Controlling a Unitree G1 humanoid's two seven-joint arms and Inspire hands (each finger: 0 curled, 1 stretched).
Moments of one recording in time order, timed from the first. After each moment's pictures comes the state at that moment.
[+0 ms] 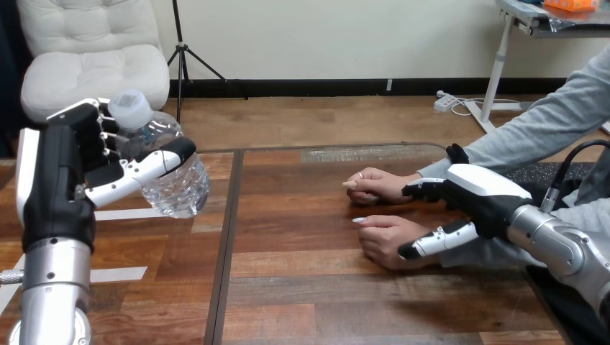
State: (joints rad) left arm 0.02 0.20 0.21 -0.32 0.03 0.11 0.04; right arm -0.74 -0.56 0.36 1.23 -0.64 -0.59 0.09
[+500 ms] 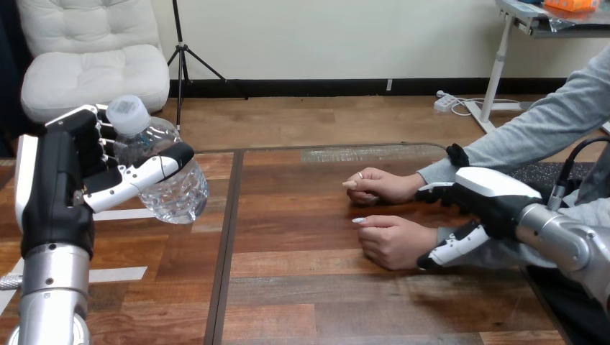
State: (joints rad) left arm 0.04 0.20 0.21 -0.32 0.02 0.10 0.03; right arm -0.76 -0.59 0.39 1.23 -0.65 -0.55 0.12
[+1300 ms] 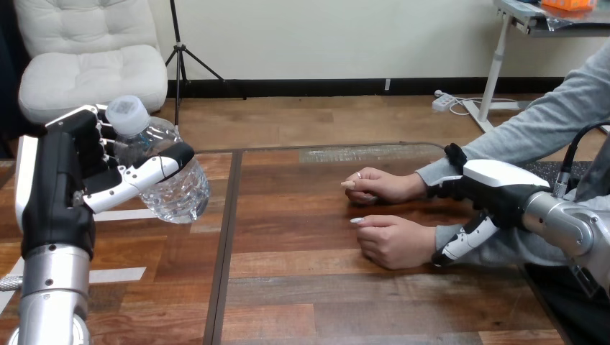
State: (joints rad) left arm 0.04 0.20 0.22 -0.32 0.02 0.09 0.03; right arm -0.81 -0.60 0.41 1.25 -0.68 -0.48 0.16
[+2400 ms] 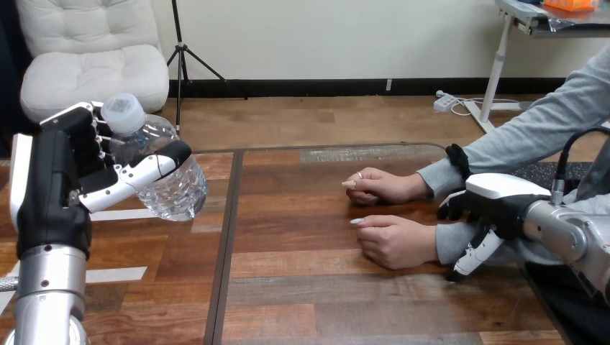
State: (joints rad) left arm 0.04 0.20 0.23 -0.32 0.01 0.07 0.03; right arm -0.81 -0.59 0.48 1.26 -0.71 -0.43 0.17
